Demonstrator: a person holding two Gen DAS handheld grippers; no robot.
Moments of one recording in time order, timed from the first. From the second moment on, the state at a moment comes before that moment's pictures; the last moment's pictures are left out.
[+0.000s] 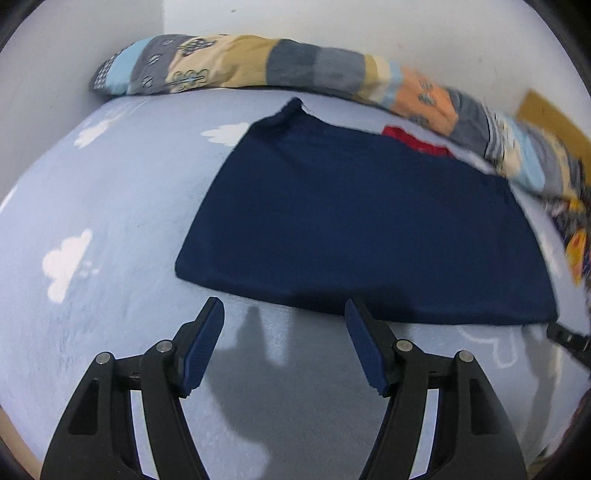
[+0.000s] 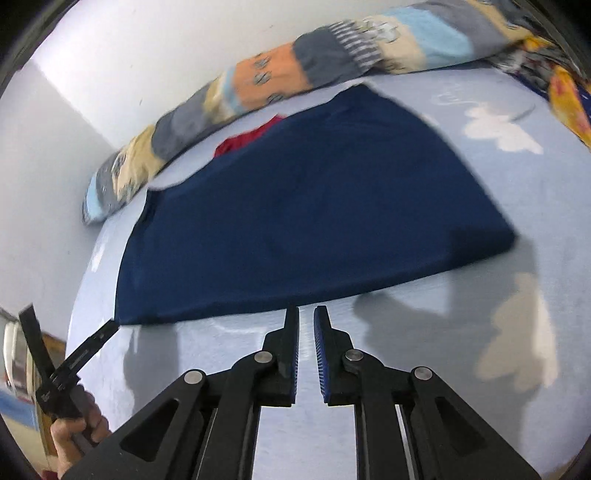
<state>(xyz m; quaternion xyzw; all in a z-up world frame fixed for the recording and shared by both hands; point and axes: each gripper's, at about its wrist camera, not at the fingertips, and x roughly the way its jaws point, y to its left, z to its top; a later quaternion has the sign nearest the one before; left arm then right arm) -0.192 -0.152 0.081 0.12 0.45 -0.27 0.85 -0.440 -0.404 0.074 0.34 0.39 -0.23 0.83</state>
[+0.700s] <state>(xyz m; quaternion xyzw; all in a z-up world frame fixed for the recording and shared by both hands) -0.013 -0.238 0.044 0.15 0.46 -0.20 0.85 -0.455 -0.452 0.089 0.38 0.37 -0.27 0.80</state>
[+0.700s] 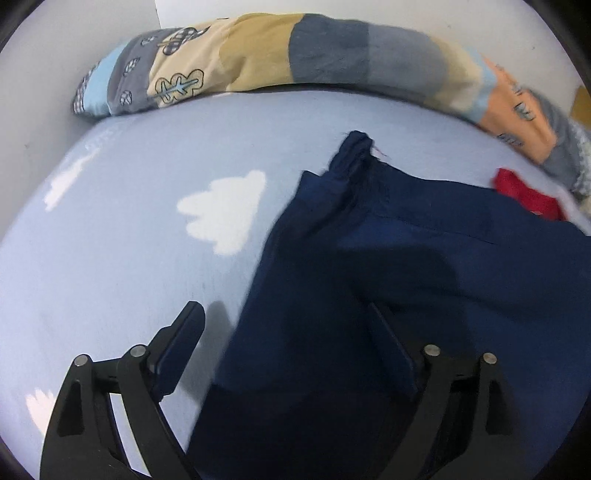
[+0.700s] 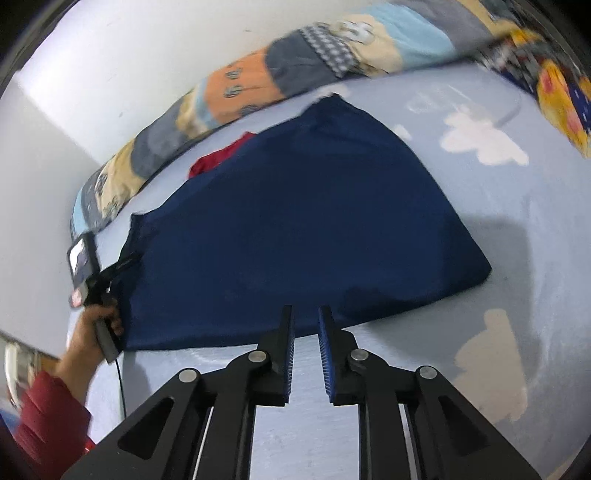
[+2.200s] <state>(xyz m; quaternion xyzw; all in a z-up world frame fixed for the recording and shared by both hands) -0.120 -0.093 0.051 -0.14 0.59 -0.26 0.75 -0.533 -0.513 0.032 0.56 0.27 -0.30 0.73</state>
